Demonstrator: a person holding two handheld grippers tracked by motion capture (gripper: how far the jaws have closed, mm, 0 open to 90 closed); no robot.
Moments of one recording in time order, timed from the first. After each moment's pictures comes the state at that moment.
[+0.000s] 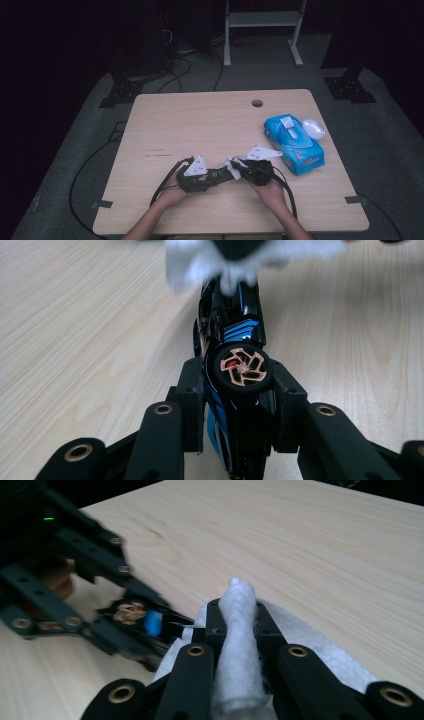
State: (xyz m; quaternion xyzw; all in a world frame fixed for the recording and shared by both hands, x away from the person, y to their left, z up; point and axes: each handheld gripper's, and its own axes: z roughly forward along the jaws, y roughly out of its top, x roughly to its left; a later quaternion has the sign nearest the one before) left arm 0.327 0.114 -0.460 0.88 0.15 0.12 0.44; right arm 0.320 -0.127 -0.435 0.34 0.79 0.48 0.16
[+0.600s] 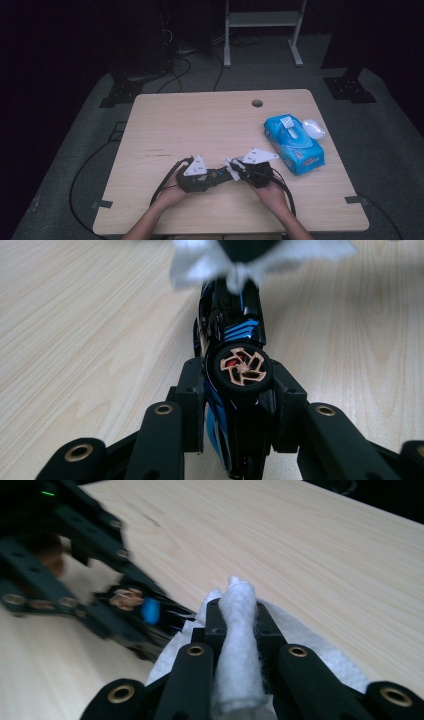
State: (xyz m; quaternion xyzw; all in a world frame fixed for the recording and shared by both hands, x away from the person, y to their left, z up) left arm 0.327 0.114 -0.459 0.88 0.15 0.12 0.44; right arm 0.315 -0.125 -0.433 0.31 0.81 0.46 0.19
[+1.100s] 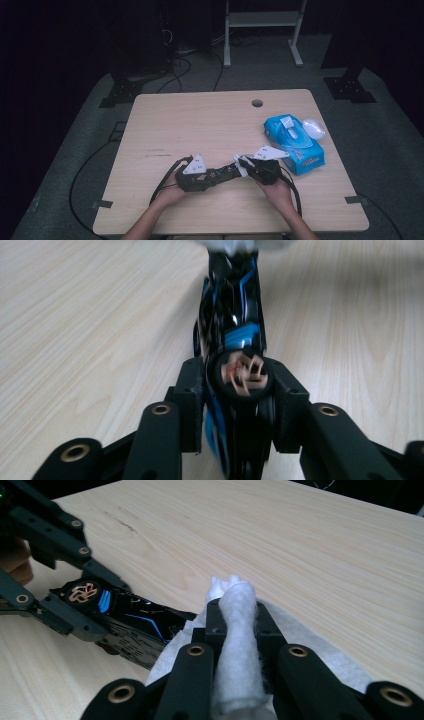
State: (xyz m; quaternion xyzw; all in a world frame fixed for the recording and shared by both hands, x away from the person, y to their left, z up) left arm 0.329 0.115 -0.455 0.88 0.16 0.11 0.44; right arm 0.321 -0.147 -0.437 0.35 0.79 0.47 0.19
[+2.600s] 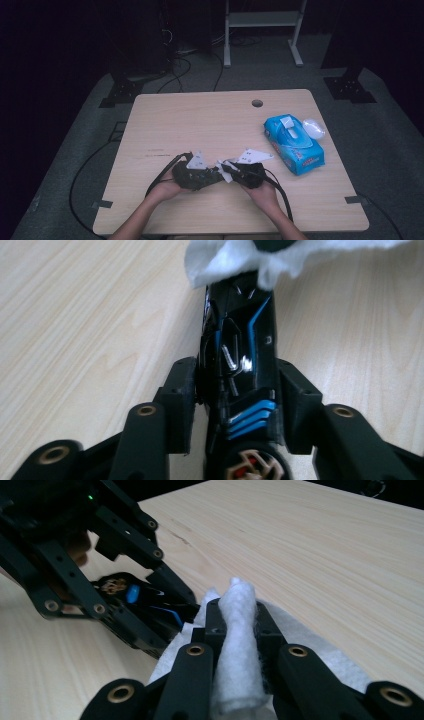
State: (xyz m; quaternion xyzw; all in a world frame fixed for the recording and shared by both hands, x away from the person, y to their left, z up) left arm 0.336 0.120 -0.441 0.92 0.17 0.11 0.34; right arm 0.316 -0.109 -0.439 0.31 0.80 0.49 0.15
